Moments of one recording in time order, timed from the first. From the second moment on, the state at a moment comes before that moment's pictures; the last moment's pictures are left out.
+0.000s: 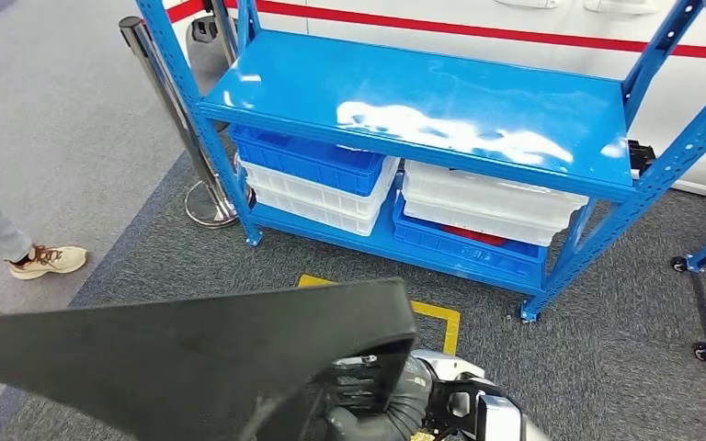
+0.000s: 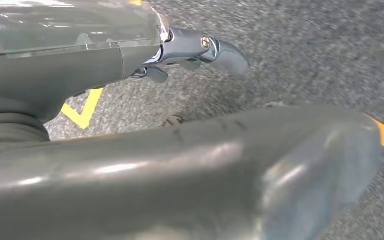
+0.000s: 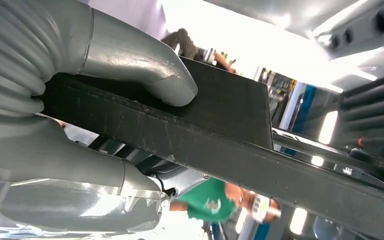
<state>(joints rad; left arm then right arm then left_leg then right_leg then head) -0.02 0.00 0.96 -0.22 -0.49 -0.04 -0.24 -0.28 -0.12 0.76 -1.69 0.00 0.40 -0.68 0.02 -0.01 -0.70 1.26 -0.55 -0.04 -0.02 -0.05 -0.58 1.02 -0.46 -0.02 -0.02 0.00</state>
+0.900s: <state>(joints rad) -0.02 -0.03 0.97 -0.22 -0.56 -0.03 -0.29 -0.33 -0.08 0.82 -1.56 0.01 0.44 -0.69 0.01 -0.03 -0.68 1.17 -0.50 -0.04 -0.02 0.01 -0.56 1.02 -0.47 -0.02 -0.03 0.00</state>
